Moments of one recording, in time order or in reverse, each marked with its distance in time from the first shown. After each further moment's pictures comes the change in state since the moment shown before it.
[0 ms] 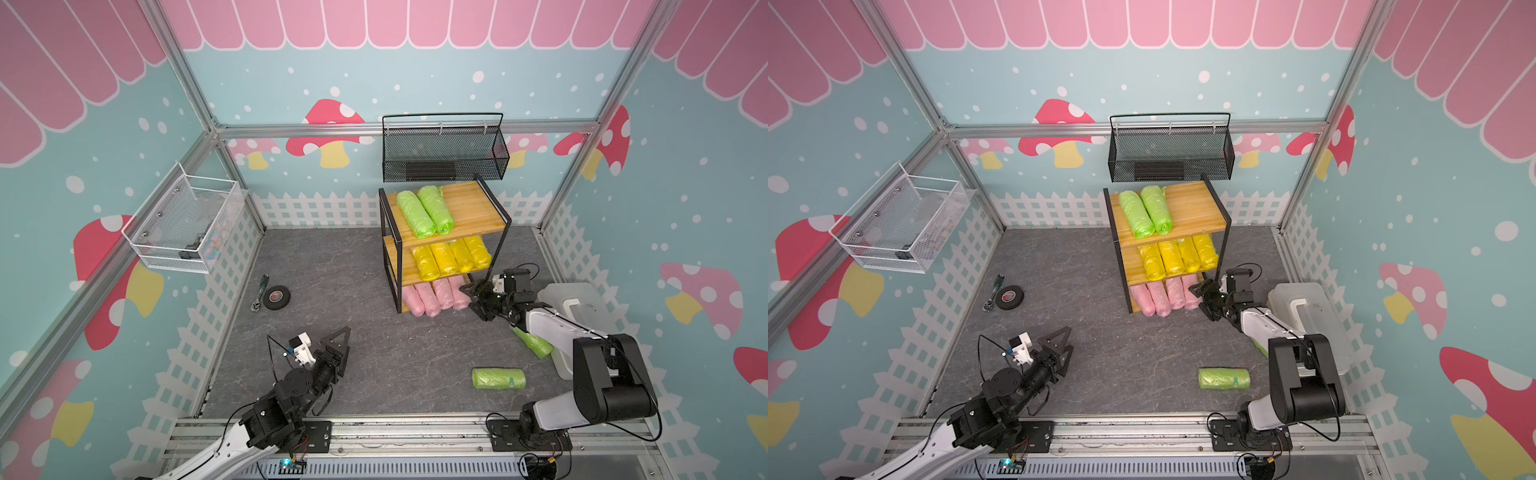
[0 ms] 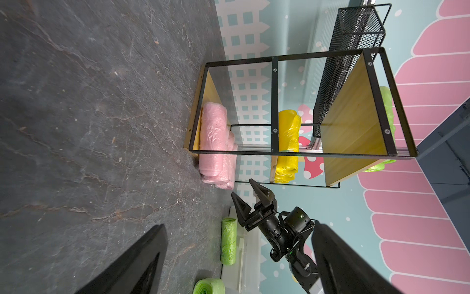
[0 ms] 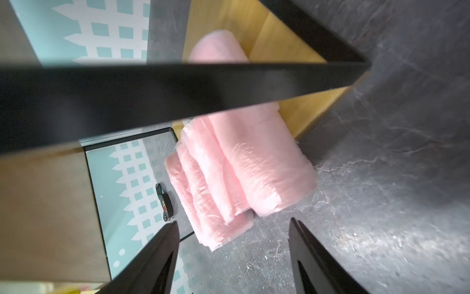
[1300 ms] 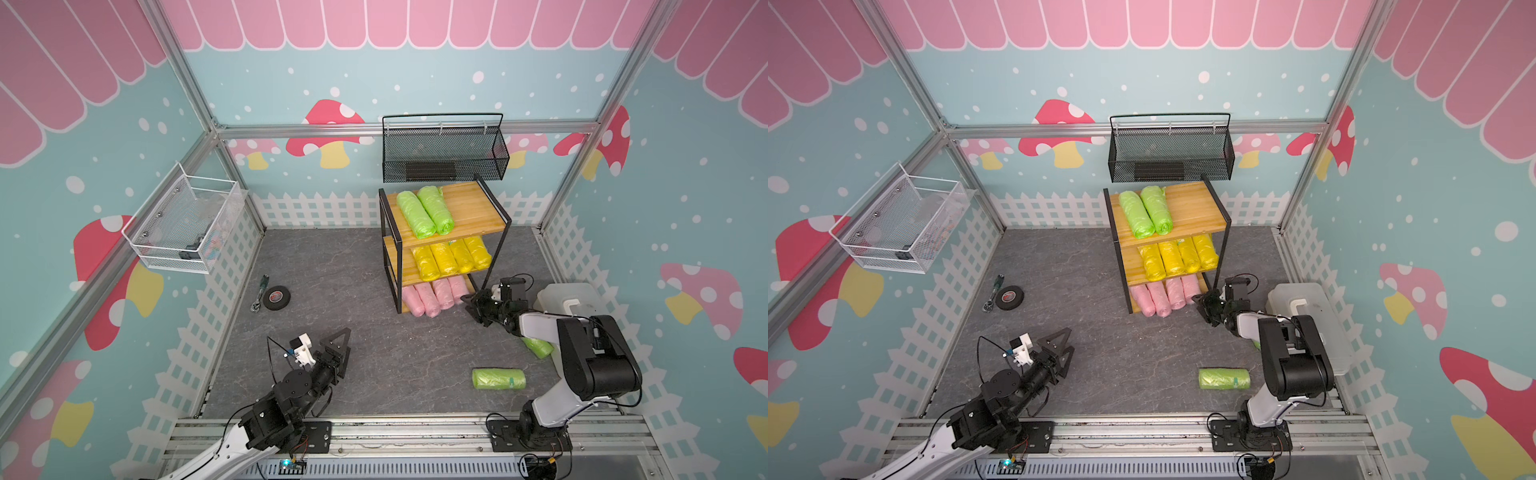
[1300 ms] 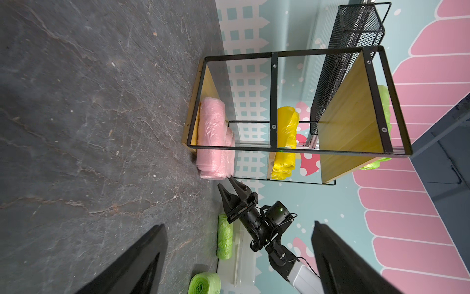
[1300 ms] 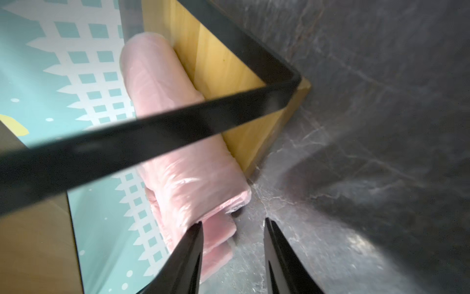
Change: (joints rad) left arm 0.000 -0.033 -0.006 -0.016 0.020 -0.019; right arm -0.019 0.168 -0.093 0.282 0.001 0.128
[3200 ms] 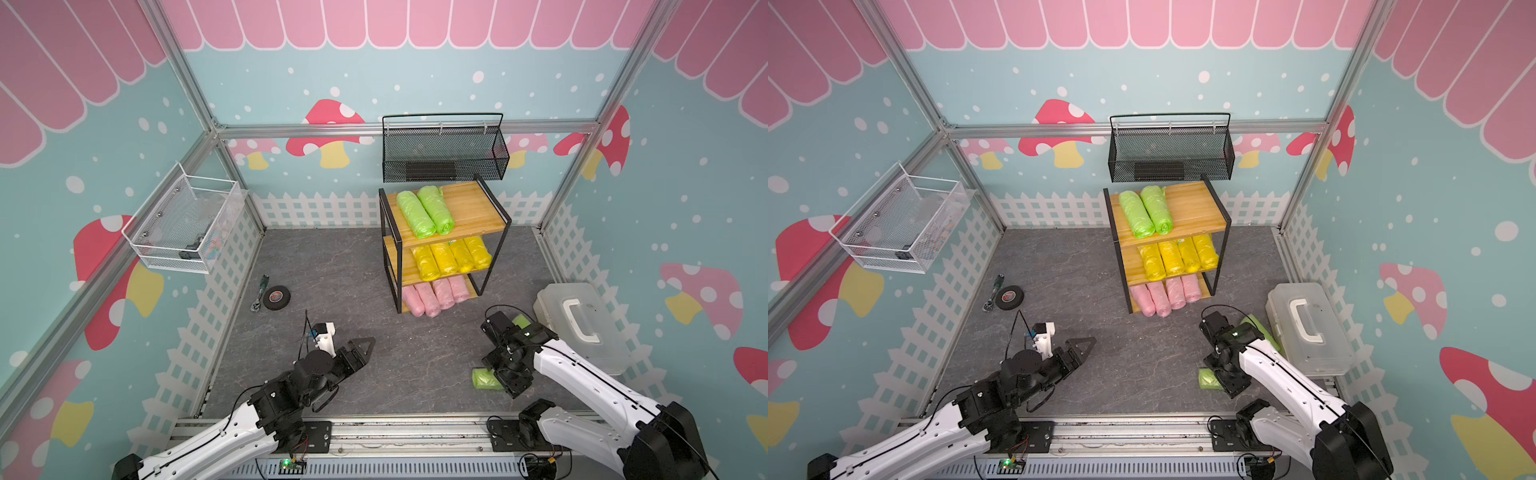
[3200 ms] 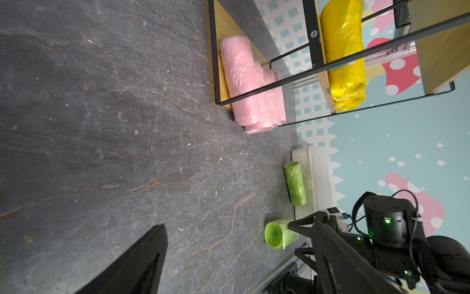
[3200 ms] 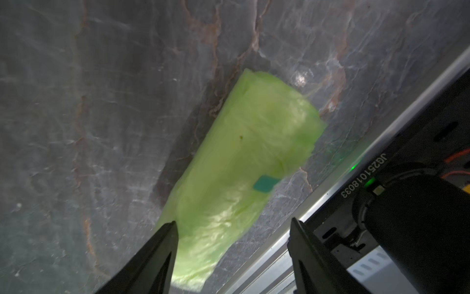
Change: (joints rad) left arm 0.001 0.418 0.200 -0.059 0.224 0.338; right arm 0.428 -0.555 0.012 -1.393 0.546 0.349
